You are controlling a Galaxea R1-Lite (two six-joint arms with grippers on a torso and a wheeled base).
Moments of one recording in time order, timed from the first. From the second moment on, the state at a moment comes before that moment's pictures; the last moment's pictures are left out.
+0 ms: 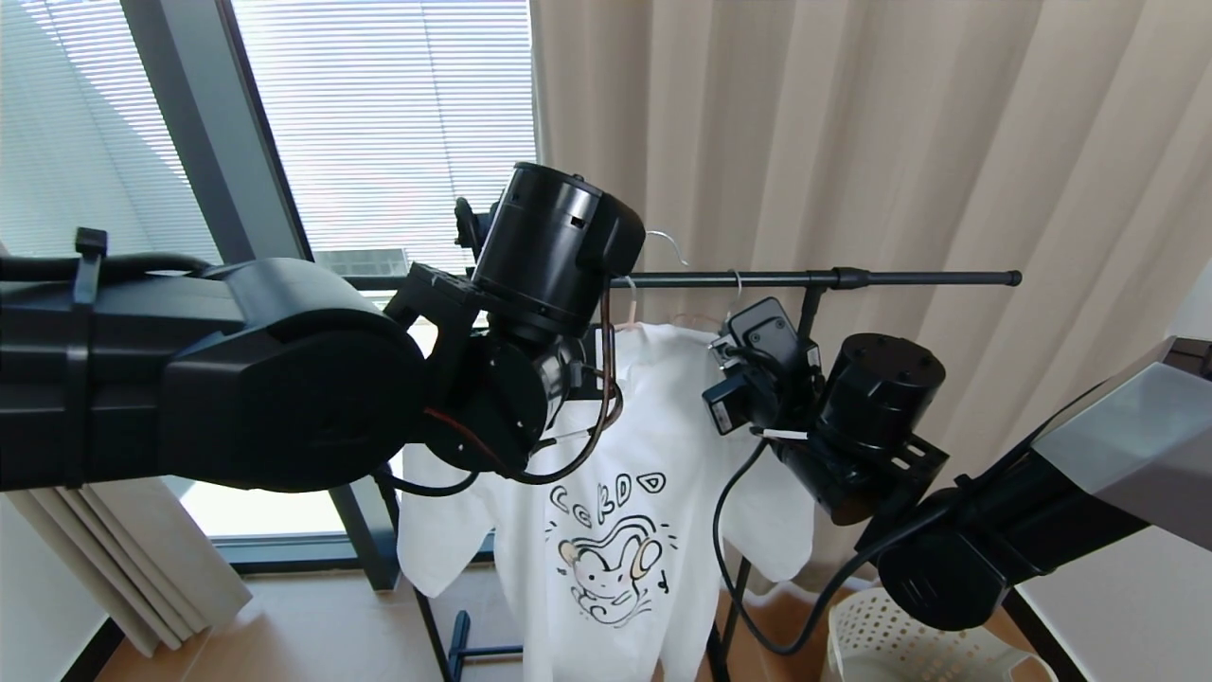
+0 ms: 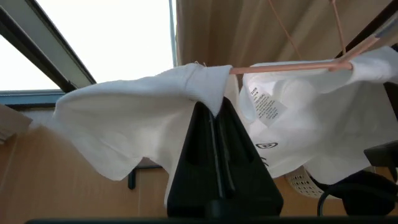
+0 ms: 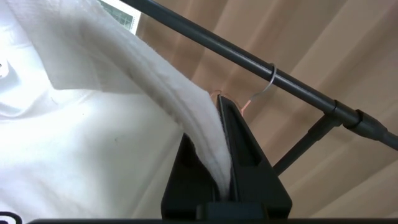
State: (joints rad) left arm -0.82 1.85 -1.43 0.14 0.68 -0.40; right arm 0.59 2.08 -0.85 -1.29 -0.30 -0.39
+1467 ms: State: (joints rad) left arm -0.90 1.86 -1.51 0.14 0.68 -0.33; right arm 0.59 2.05 -0.78 -1.28 -0.31 -0.20
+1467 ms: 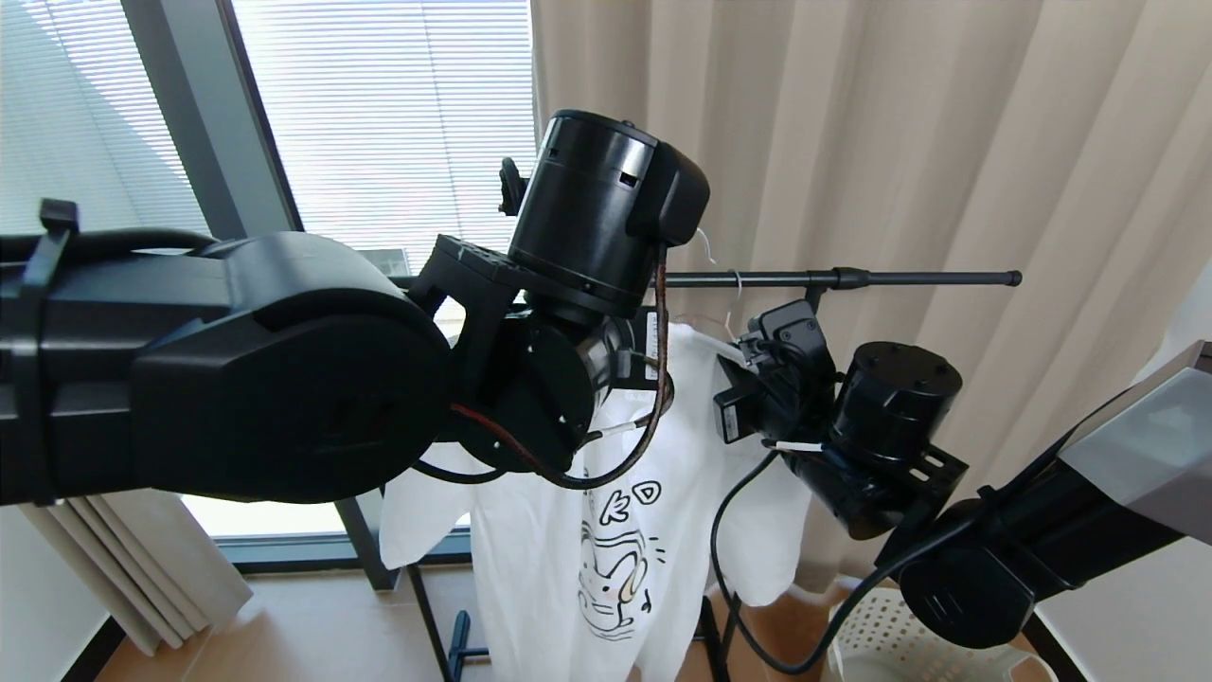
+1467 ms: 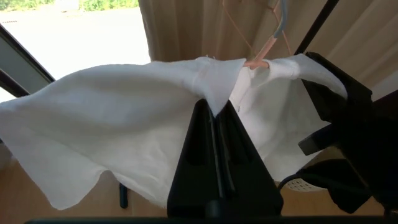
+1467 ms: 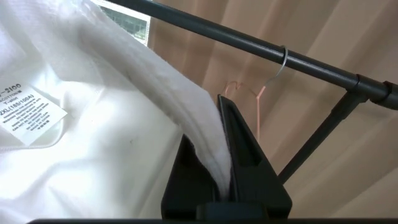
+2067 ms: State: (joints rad) left arm -0.92 1.88 -1.50 0.14 0.68 -0.31; right arm 0.59 2.04 -0.77 -1.28 -0.31 -0.17
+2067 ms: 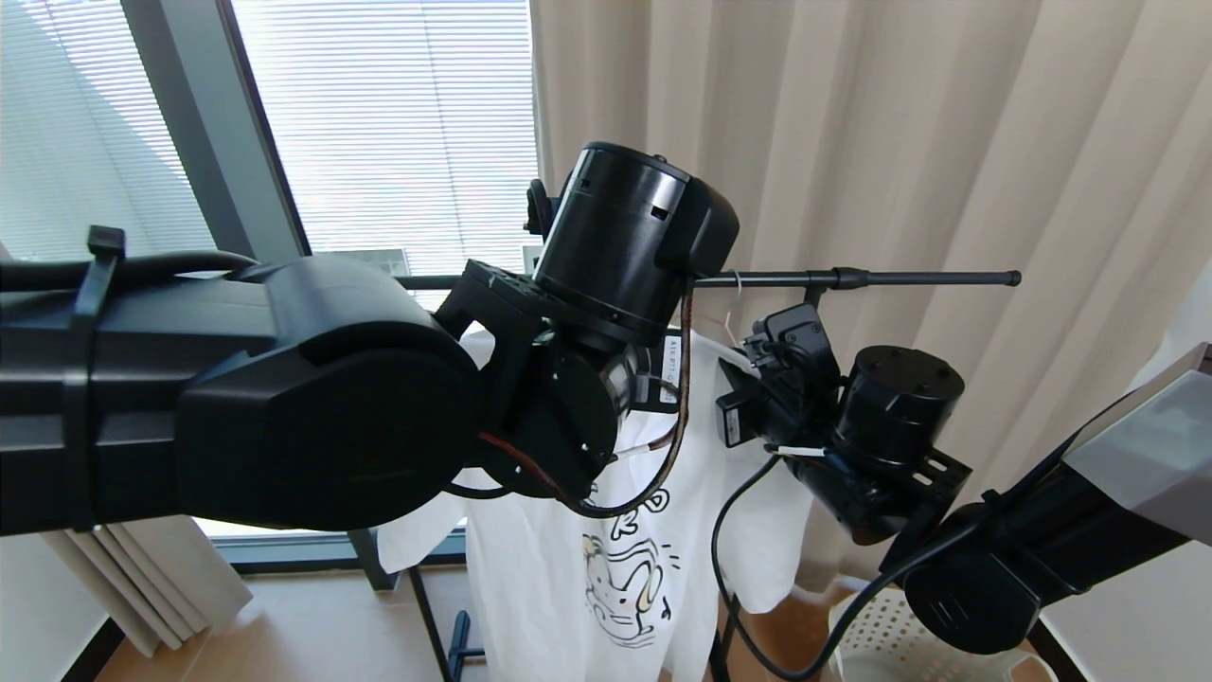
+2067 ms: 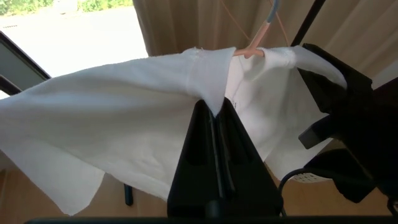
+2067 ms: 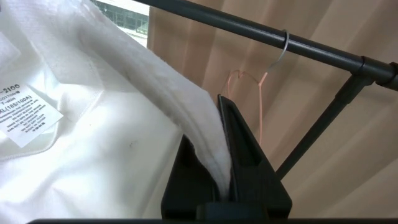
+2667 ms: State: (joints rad) left arm -0.92 1.89 -1.49 0.14 0.68 -0.28; right arm 0.60 2.04 -0.77 -1.29 -0.31 -0.17
